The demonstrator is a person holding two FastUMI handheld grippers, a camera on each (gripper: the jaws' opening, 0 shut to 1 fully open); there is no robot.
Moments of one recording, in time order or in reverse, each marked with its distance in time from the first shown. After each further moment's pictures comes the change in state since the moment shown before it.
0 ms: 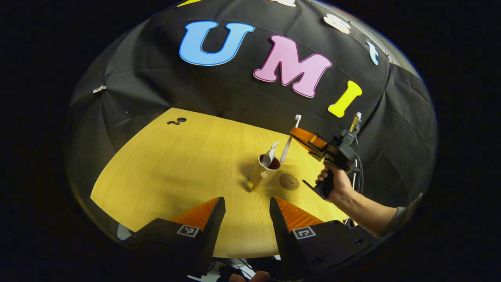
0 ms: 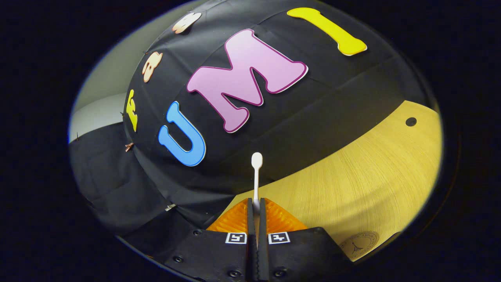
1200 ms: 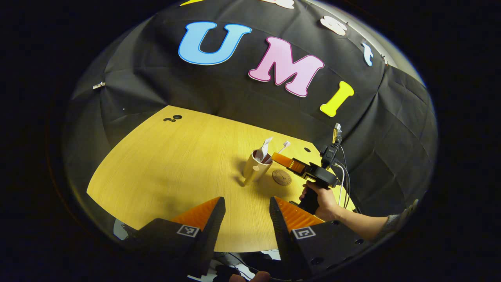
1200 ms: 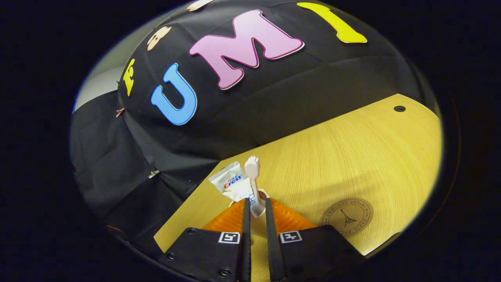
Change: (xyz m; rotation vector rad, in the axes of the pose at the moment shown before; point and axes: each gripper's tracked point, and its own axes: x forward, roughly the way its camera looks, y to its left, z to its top) left arm -0.010 -0.010 -0.011 -0.009 0.001 -0.049; right arm -0.056 -0.022 -0.096 -0.080 0.244 -0.093
